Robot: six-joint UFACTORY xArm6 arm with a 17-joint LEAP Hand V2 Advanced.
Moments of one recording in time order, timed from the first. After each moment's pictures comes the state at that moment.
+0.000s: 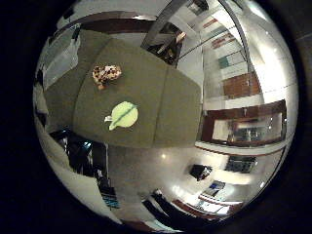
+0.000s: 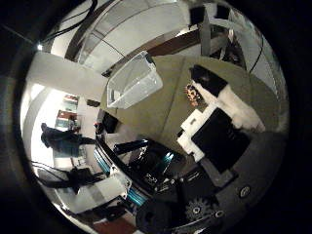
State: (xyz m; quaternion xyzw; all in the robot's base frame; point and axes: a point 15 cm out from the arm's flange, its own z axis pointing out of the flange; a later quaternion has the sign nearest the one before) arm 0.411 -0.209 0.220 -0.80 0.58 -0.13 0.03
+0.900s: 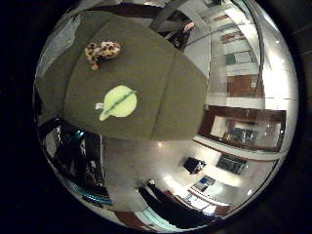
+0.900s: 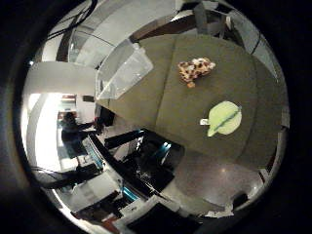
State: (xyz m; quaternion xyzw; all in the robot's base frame) arm 0.426 -0.317 0.103 -0.79 0.60 -0.06 -0.04
